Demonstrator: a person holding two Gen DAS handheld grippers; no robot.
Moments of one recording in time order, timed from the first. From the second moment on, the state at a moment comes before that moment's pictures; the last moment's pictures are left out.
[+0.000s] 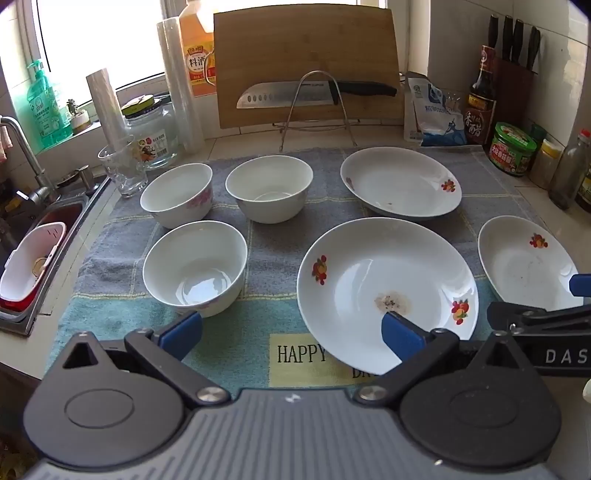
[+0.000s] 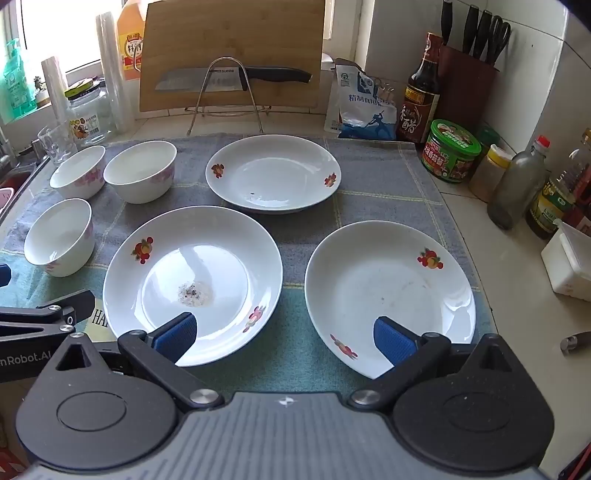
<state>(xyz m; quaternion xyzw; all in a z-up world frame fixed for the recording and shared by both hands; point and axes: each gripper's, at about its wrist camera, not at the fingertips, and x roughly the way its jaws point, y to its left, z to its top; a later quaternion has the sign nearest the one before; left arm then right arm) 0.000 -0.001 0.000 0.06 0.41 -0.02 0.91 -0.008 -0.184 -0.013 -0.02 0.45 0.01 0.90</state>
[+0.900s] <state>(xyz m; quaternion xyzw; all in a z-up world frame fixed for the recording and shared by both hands) -0.003 0.004 0.008 0.05 0.40 -0.01 0.91 -0.012 -0.179 -0.005 -0.02 0.43 0.01 0.90</state>
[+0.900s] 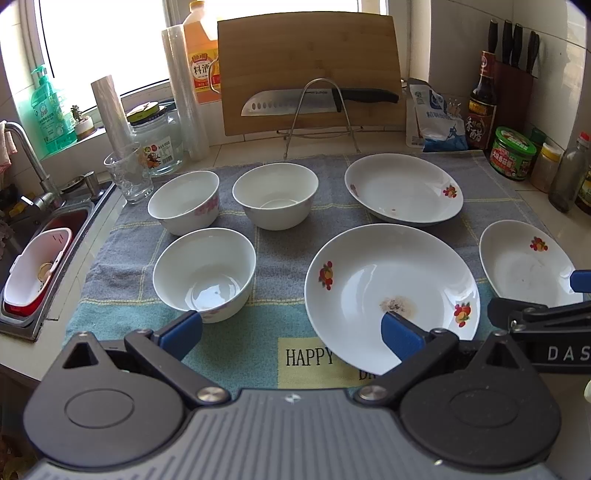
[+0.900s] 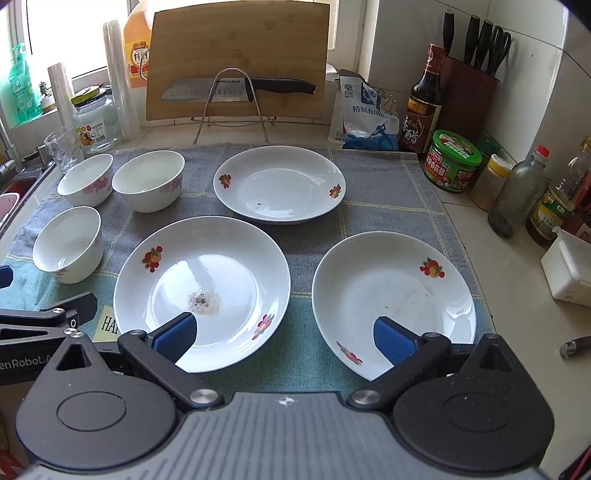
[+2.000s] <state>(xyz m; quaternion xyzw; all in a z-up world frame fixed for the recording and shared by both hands) -0.002 0.005 0.012 0.06 0.39 -0.02 0.92 -0.013 -0.177 0.000 -0.02 0.42 0.01 0.91</state>
